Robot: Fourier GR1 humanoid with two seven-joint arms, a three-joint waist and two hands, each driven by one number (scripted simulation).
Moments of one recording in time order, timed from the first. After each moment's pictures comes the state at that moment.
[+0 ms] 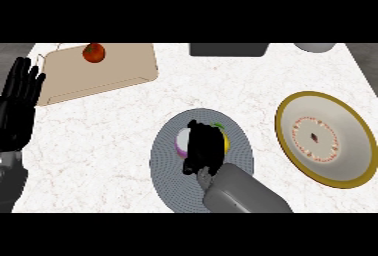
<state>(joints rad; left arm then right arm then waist) -0.23 0.48 0.05 -1.44 0.34 0.16 -0.09 -0.60 -0.02 0.79 -1.22 0.67 -0.12 1.12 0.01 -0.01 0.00</state>
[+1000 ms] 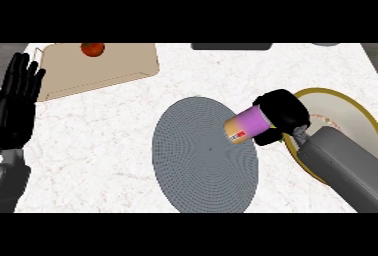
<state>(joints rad) -0.25 0.45 0.07 -1.45 0.32 0.14 -0.11 -0.67 -0.59 0.77 -1.19 0.61 0.04 0.27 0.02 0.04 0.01</state>
